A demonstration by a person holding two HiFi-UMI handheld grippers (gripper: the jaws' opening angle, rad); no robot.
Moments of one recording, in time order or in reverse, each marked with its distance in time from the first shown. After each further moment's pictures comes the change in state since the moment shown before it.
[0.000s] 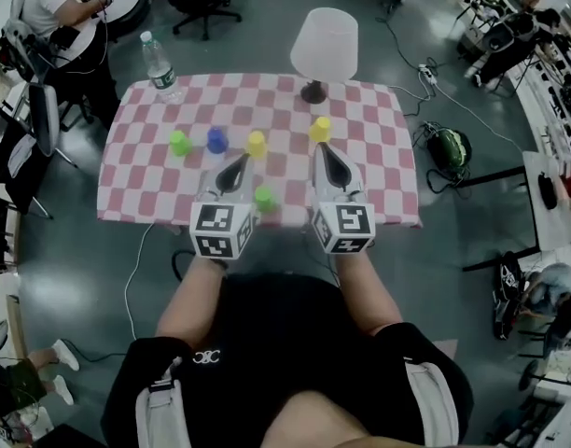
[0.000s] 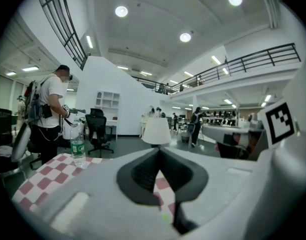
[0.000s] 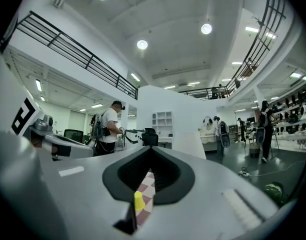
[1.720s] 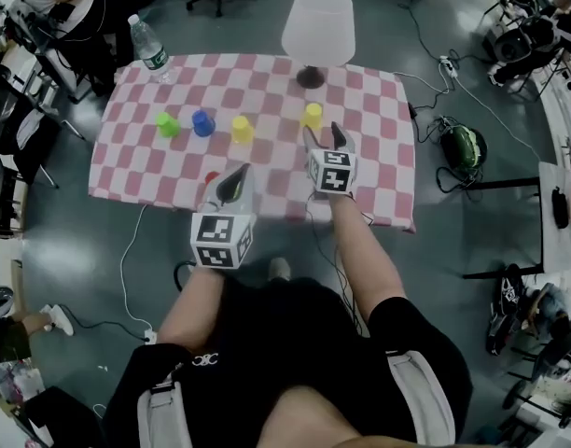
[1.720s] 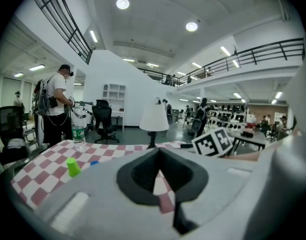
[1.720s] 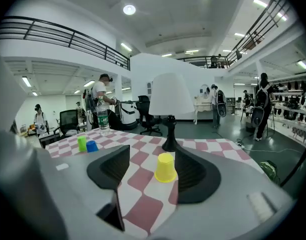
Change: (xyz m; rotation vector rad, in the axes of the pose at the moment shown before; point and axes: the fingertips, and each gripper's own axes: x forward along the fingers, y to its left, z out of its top) left arm 0.010 -0.052 -0.046 -0.034 0.098 0.091; right arm 0.084 -0.102 -0.170 0.078 0.357 -0.012
